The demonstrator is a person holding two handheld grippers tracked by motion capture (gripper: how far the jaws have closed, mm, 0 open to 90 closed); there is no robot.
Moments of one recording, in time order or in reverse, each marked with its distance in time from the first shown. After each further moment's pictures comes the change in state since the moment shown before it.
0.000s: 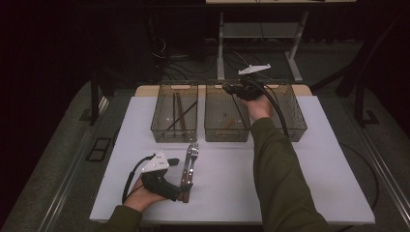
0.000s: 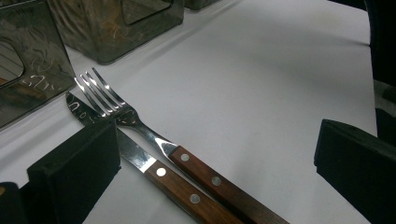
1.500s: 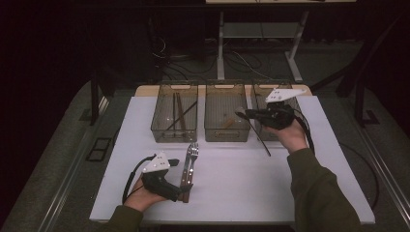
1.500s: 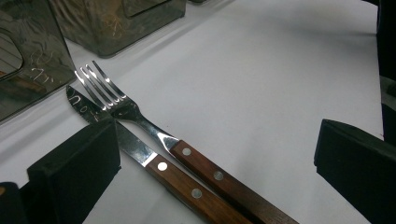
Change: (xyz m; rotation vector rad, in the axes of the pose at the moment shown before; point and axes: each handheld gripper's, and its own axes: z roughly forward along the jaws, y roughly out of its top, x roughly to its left) left arm -0.001 -0.002 0.002 0.020 0.007 -0.009; right arm 0.016 -0.056 -0.108 -0.052 0.225 -0.152
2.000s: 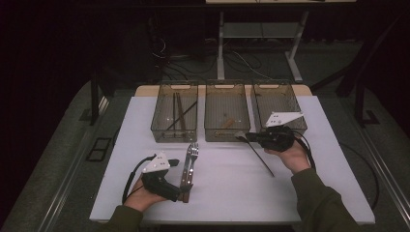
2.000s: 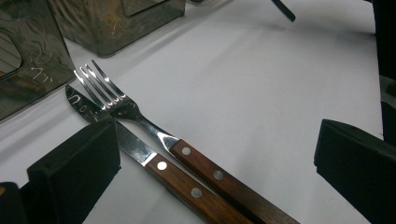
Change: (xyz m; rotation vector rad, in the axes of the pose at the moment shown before) left arm 0.000 0.000 0.000 0.005 -0.002 0.003; right arm 0.021 -0.055 0.002 0.056 0.105 -0.004
